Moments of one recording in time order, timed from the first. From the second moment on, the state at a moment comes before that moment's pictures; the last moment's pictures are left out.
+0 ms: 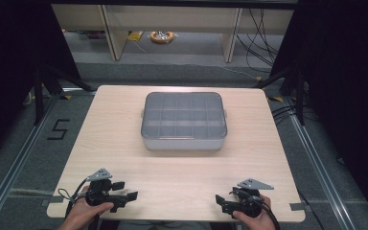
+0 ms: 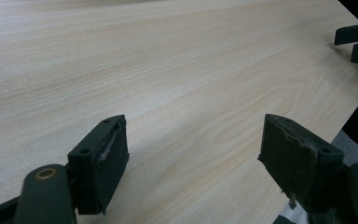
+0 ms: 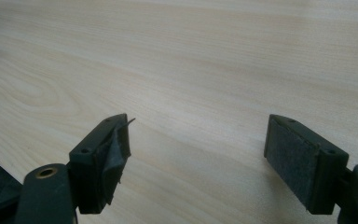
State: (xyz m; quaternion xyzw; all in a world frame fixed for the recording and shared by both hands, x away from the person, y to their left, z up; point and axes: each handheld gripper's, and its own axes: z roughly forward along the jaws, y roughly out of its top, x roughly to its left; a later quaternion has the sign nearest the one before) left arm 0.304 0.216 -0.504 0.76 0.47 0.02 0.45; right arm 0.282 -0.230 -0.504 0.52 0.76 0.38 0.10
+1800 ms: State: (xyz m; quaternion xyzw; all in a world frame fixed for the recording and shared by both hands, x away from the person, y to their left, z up) left arm 0.330 0.222 -0.498 0.73 0.49 0.02 0.47; right arm 0.326 -0.257 -0.498 0.58 0.67 0.45 0.11
